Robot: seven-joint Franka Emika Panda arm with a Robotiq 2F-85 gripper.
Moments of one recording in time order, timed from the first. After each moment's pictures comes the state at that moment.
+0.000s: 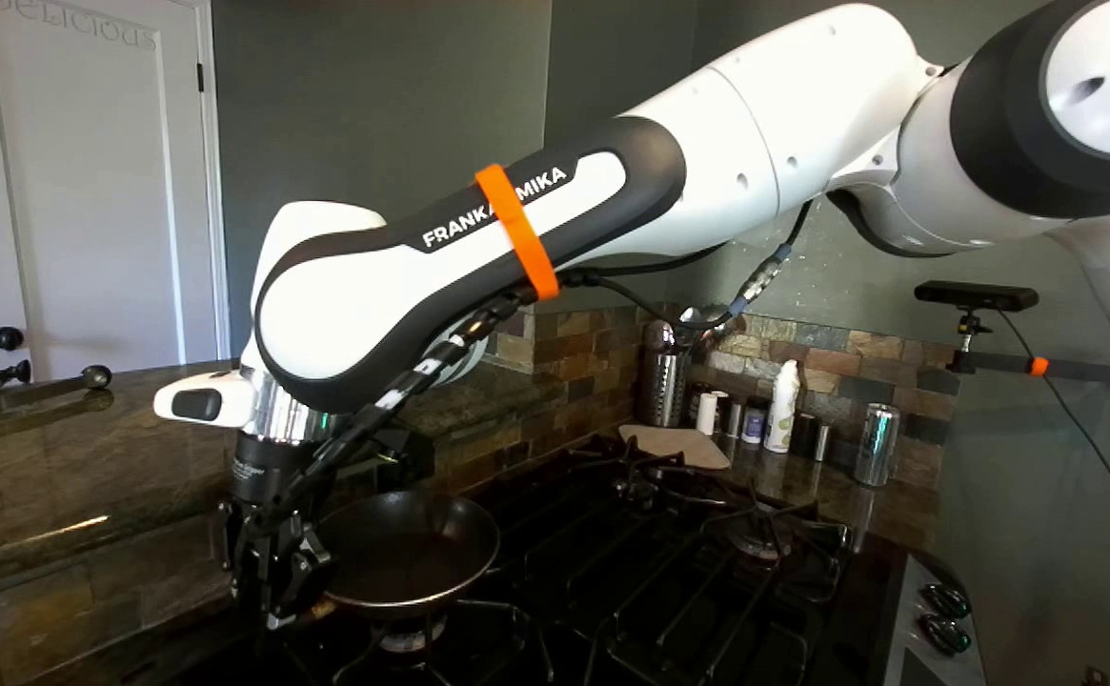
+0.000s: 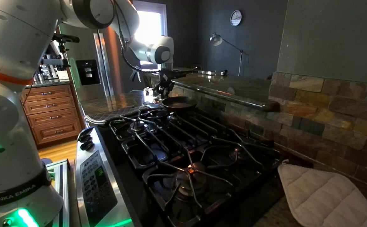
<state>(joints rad) 0.22 0.55 0.31 -1.61 -0.02 2.26 -1.23</state>
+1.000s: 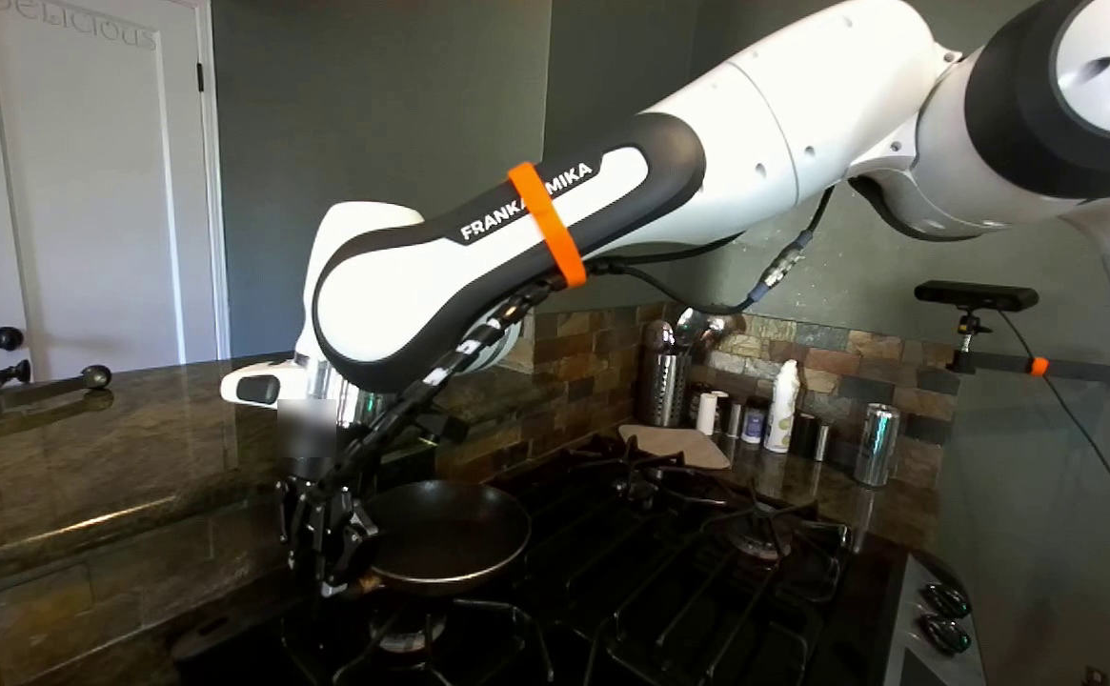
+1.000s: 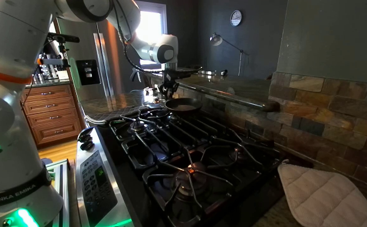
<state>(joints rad) 0.17 0.49 0.30 -1.68 -0.02 2.26 -1.23</state>
